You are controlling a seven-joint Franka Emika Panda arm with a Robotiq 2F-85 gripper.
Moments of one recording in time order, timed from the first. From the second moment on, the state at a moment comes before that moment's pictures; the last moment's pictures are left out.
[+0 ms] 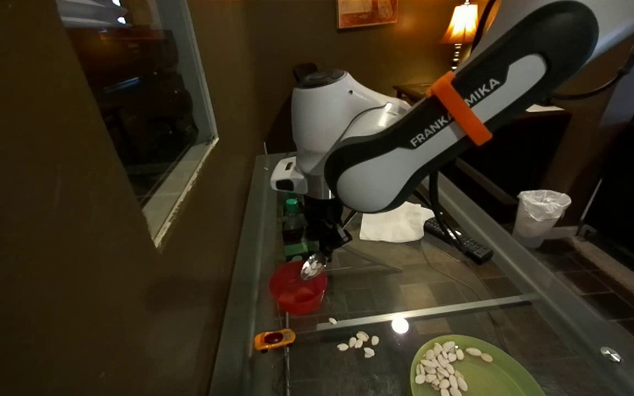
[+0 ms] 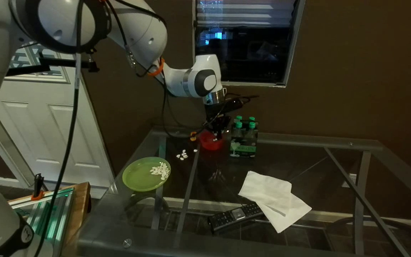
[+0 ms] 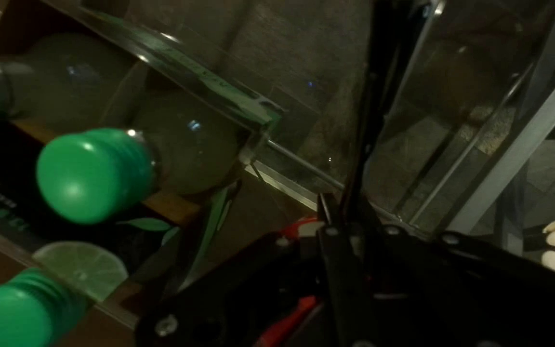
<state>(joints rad) 0.29 0.62 0.11 -1.67 -0.36 2.39 -0.95</state>
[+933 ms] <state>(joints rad) 0.41 0.53 0.10 -1.77 -0.82 2.36 -0.64</state>
